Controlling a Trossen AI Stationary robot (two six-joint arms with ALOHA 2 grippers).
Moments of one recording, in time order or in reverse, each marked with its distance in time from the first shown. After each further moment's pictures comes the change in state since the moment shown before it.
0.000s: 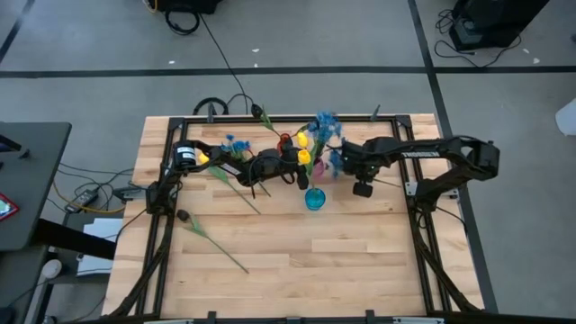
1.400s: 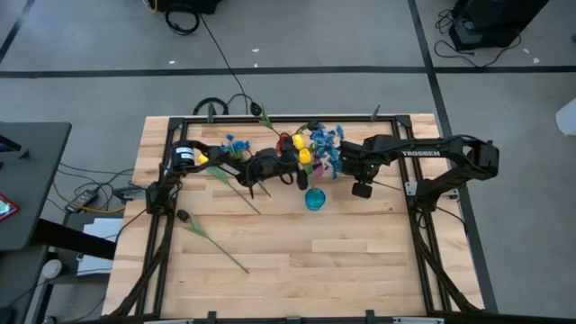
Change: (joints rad) left arm -0.009 -0.022 -0.003 0.058 0.029 0.061; right arm 0.032 0.001 0.073 -0.104 -0.054 0.061
